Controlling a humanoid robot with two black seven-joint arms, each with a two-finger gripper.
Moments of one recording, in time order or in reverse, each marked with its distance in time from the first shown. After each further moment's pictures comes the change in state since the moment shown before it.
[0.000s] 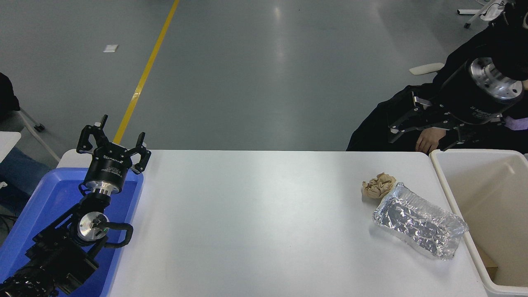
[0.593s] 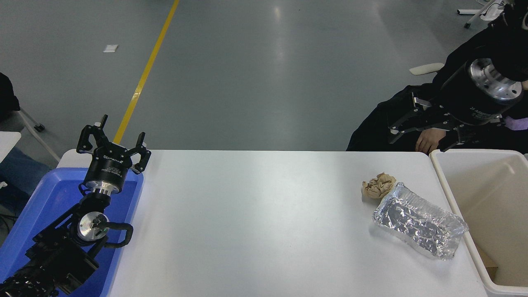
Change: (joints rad) left arm 0.000 0.000 0.000 0.000 0.000 0.000 -0.002; right arm -0.007 0.001 0.000 0.000 0.000 0.000 0.000
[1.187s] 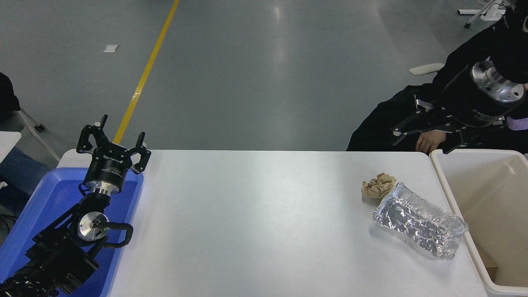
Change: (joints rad) left arm 0.000 0.000 0.000 0.001 0.000 0.000 0.000; right arm -0.014 -0.004 -0.047 0.000 0.000 0.000 0.000
